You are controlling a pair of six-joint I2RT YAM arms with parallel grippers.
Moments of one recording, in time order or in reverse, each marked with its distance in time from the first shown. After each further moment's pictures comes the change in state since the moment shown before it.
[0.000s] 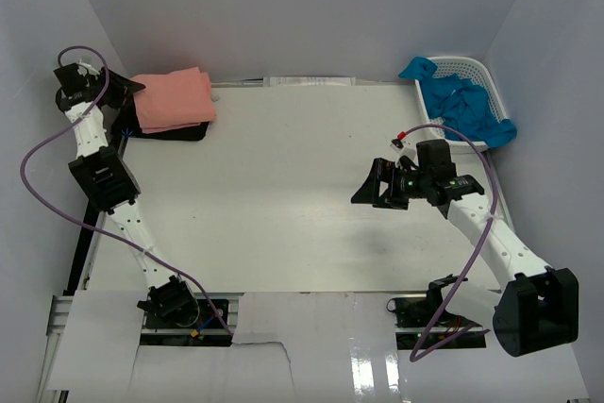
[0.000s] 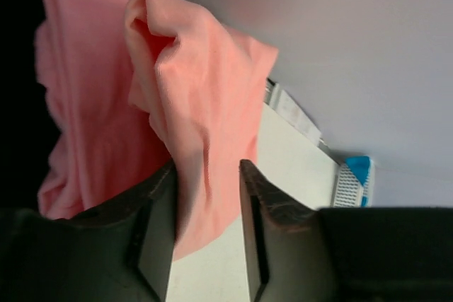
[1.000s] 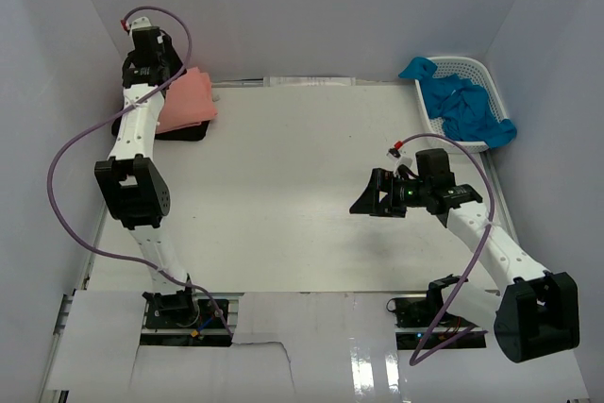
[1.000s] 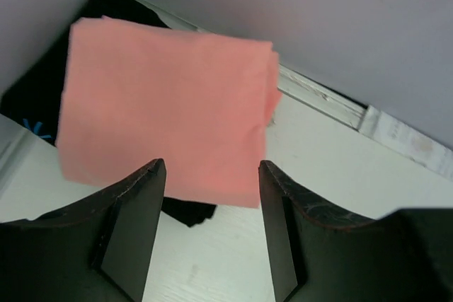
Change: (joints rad) left arm -0.446 -0.523 -0.423 -0.005 -0.934 0.326; right arm 0.000 -0.026 -0.096 0.066 -0.083 -0.022
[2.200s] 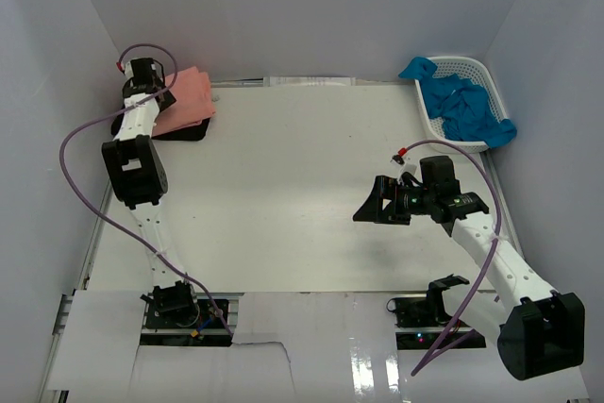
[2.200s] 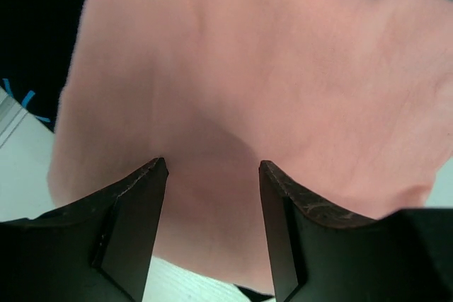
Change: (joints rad) left arm 0.130 0.321 0.046 0.039 -0.043 -0.081; right arm 0.000 -0.105 -0.032 -0.080 0.016 -0.010
